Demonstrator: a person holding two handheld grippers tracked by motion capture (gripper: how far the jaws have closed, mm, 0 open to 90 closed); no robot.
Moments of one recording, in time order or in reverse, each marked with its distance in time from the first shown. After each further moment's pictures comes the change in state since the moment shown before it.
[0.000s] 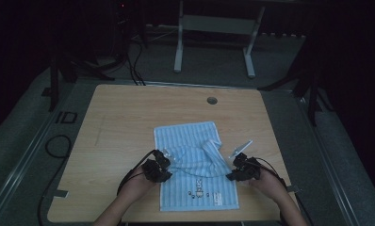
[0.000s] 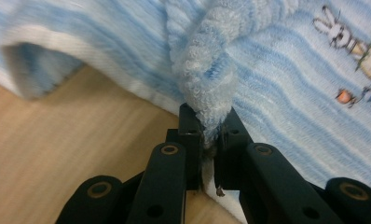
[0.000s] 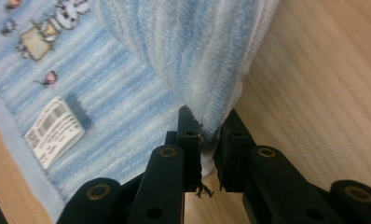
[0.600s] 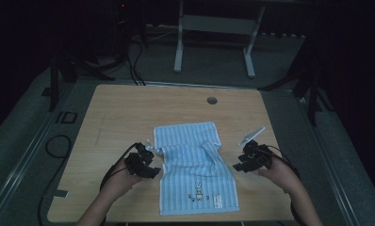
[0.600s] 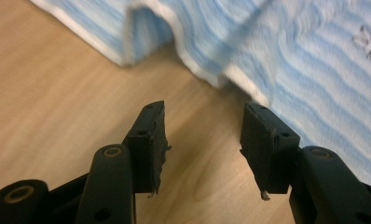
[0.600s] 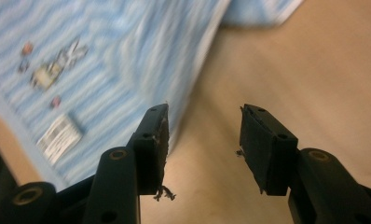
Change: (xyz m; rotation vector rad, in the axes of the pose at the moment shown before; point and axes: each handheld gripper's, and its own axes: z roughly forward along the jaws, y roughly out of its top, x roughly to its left) left arm 0.029 -0.015 -0.045 -0.052 0.078 -0.076; right arm -0.009 0.016 -0.061 -0.046 -0.079 -0.007
